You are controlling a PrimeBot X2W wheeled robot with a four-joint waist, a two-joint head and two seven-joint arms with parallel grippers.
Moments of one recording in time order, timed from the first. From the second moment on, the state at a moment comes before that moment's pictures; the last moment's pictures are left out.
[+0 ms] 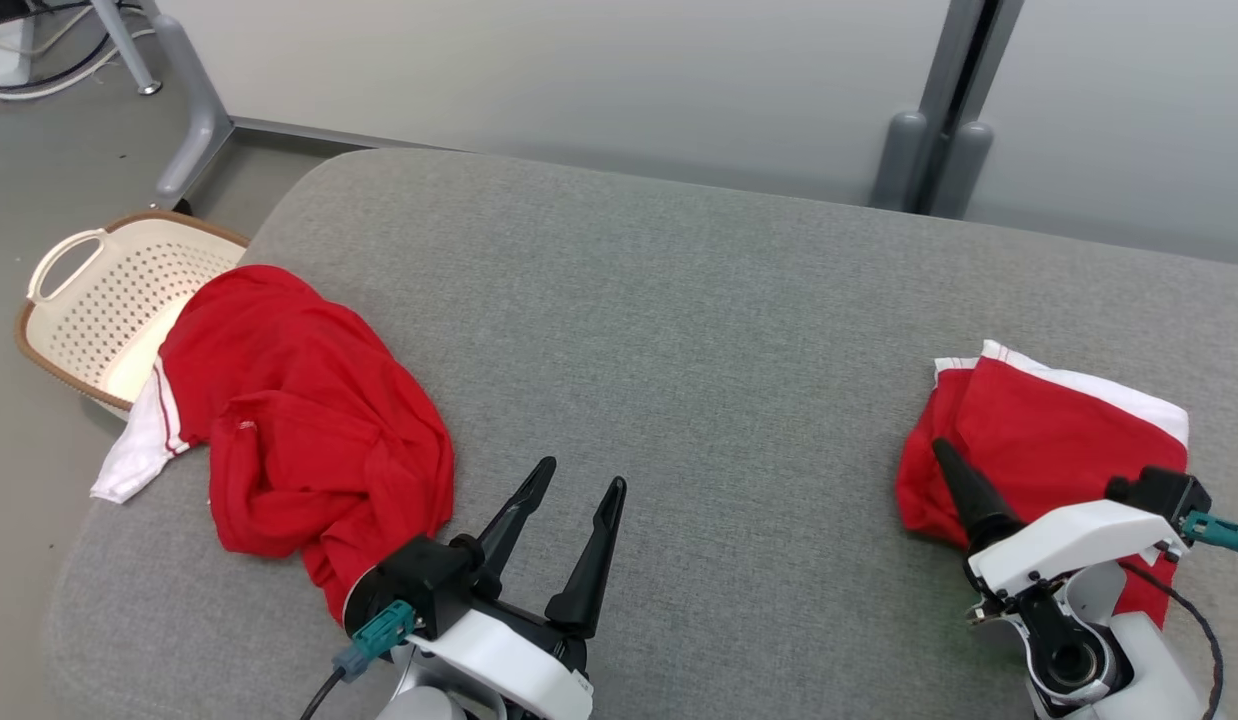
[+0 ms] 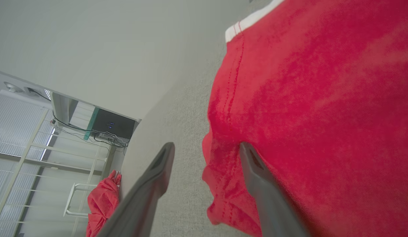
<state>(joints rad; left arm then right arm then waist) -0.17 0.05 -0.49 0.28 -0.46 -0.10 -0.26 -0.33 -0.14 0.17 0.64 1.07 0.13 0.13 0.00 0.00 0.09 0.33</state>
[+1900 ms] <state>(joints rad) -0.20 0.05 -0.40 0.22 -0.41 -0.11 -0.26 -0.30 -0.17 0.02 0.55 0.40 0.13 -0.18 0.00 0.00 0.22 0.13</state>
